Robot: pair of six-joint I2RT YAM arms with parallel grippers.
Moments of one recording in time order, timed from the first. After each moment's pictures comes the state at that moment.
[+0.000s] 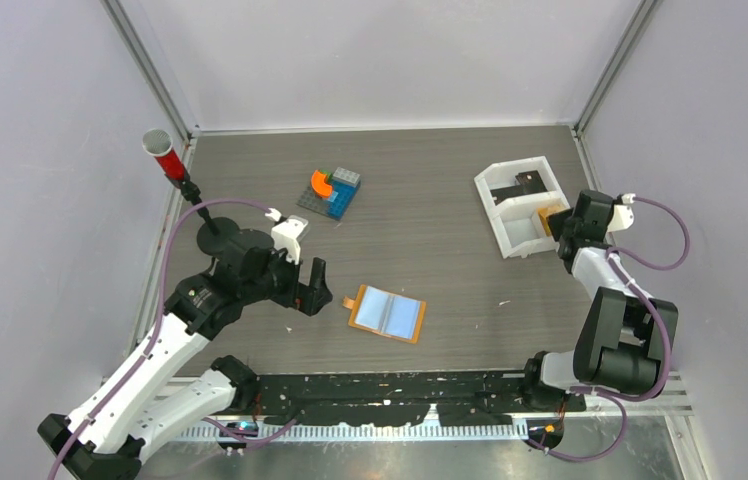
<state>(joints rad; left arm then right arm) -0.61 0.78 0.87 -0.78 0.14 -0.23 -0.28 1.36 0.69 0.08 0.08 0.93</state>
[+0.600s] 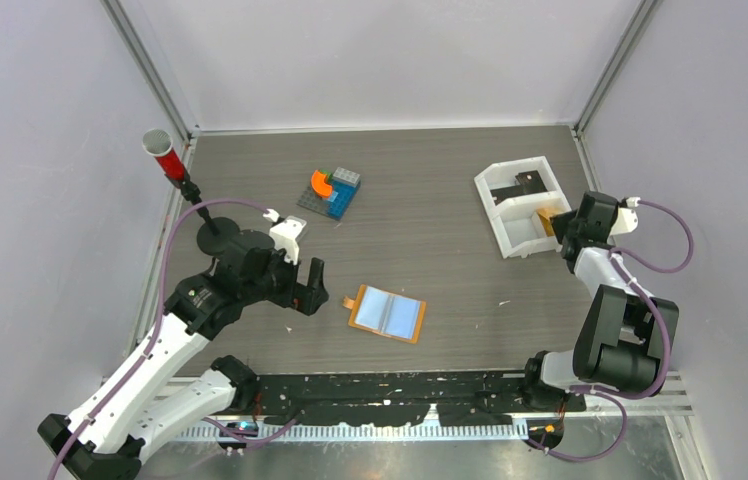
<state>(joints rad) -0.61 0.78 0.87 -0.81 0.09 -0.23 -0.31 1.37 0.69 0.08 0.08 0.94</state>
